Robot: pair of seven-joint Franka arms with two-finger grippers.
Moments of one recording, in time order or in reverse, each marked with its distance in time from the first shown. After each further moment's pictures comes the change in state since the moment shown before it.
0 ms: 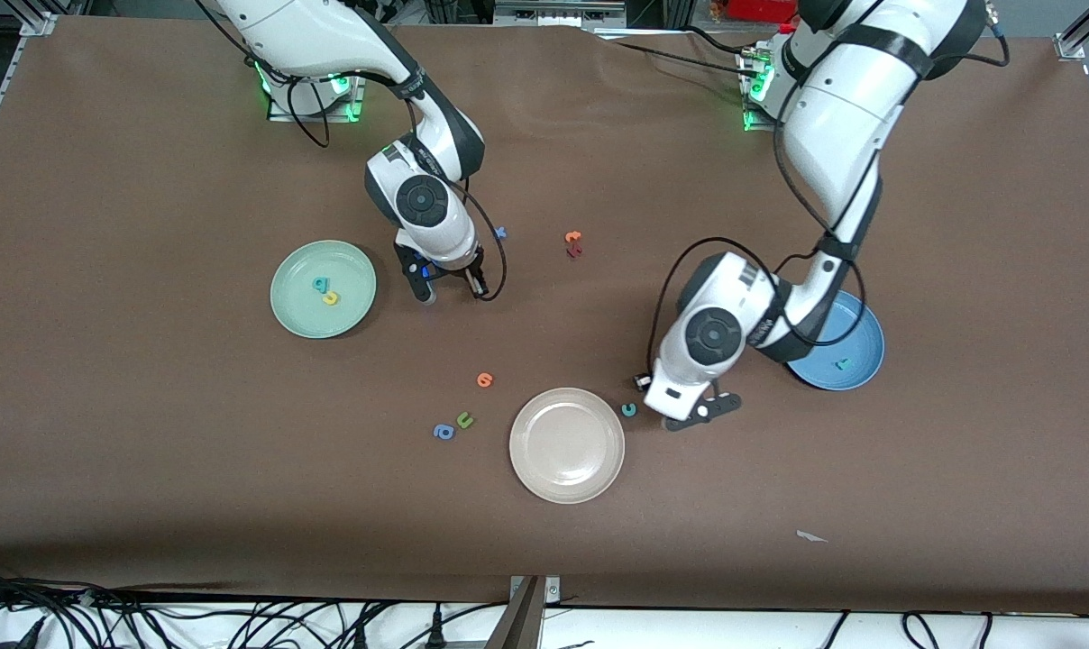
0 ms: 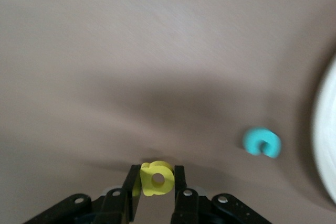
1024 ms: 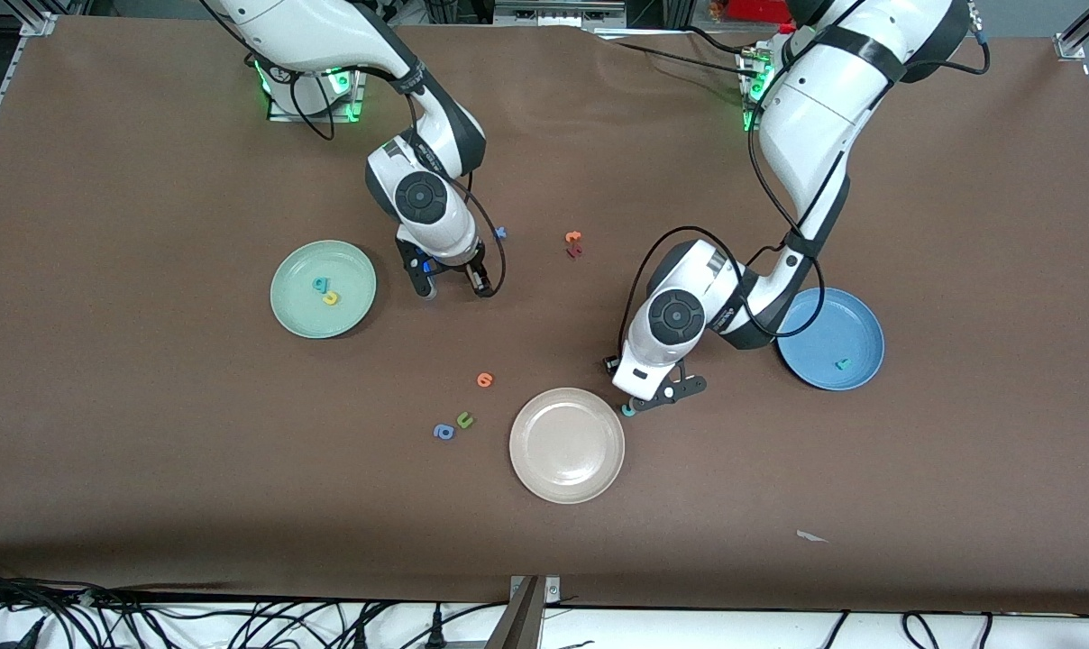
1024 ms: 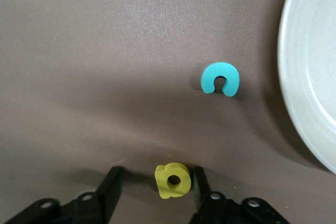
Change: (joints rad) left arm -0.077 0.028 -0.035 -0.050 -0.001 0.101 -0.128; right arm -0.004 0.014 0.023 -0.023 0.053 0.052 0.021
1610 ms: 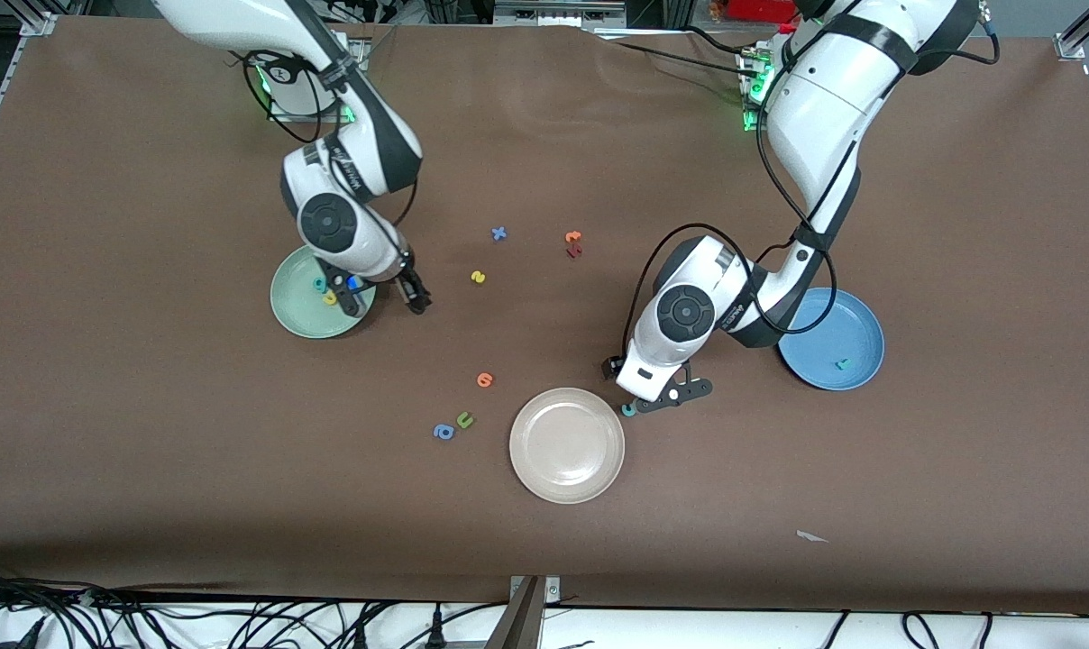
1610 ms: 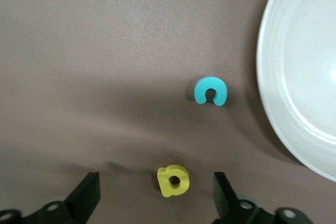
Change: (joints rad) left arm 0.014 -0.024 -0.001 -0.005 0.000 0.000 0.041; right arm -0.150 -0.131 0.009 -0.001 0.033 -0.203 -0.195
